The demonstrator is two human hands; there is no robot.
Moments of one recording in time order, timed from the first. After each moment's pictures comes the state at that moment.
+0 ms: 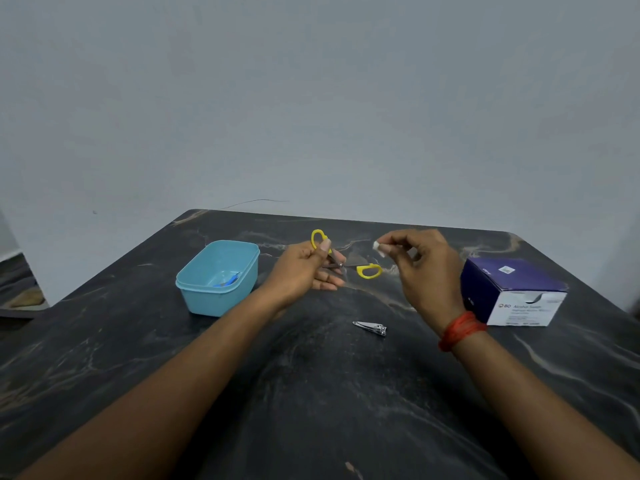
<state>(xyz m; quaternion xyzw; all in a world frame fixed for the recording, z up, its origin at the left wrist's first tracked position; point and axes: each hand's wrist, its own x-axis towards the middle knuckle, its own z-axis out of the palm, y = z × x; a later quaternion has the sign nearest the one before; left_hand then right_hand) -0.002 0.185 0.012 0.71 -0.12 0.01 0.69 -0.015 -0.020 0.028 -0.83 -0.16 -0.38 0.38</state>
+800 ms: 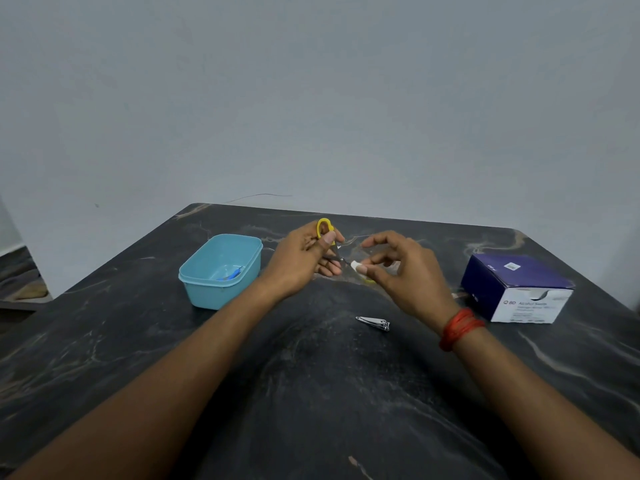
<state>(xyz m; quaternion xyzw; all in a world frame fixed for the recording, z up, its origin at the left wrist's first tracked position) 0.007 0.193 0.015 0.76 -0.19 0.09 0.62 -0.016 -0.009 0.023 -0.88 -0.21 -0.23 0.36</state>
